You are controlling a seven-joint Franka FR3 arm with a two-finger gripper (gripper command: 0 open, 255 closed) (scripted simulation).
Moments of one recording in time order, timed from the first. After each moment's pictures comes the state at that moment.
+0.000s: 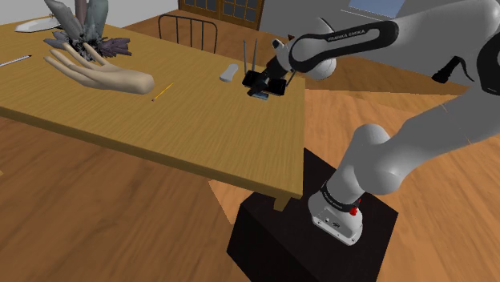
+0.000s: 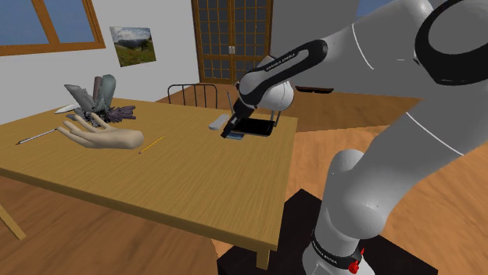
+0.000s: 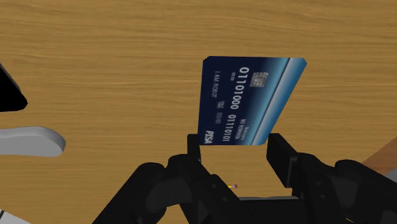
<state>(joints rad) 0.42 -0.51 -0.51 -2.66 0.20 2.68 -0.80</state>
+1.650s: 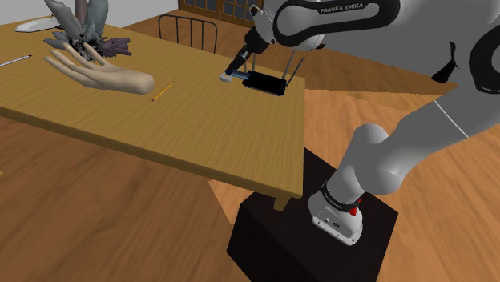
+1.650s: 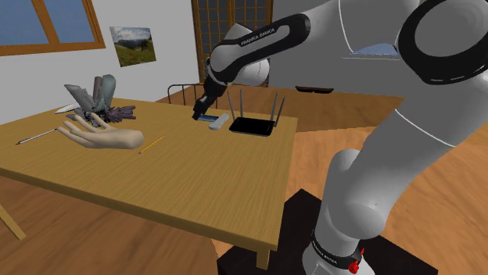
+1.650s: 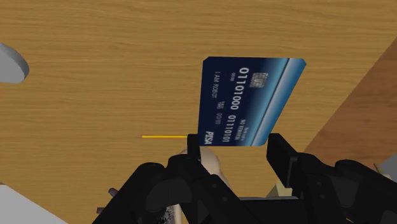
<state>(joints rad) 0.44 -0.41 -0.31 -2.39 0.18 2.53 -0.55</state>
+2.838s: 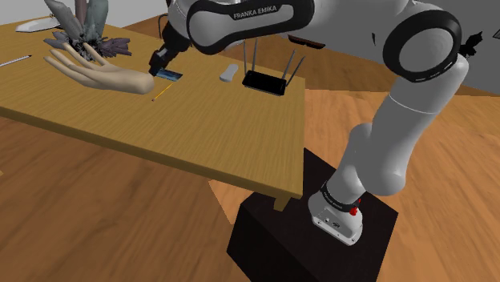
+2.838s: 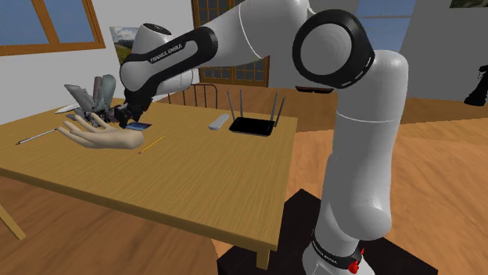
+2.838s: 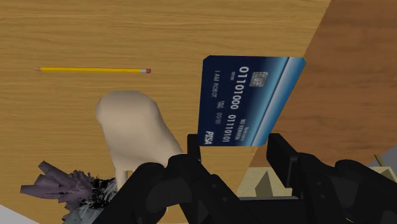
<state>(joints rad) 0.56 0.10 -0.13 -1.88 0.13 2.56 -0.21</state>
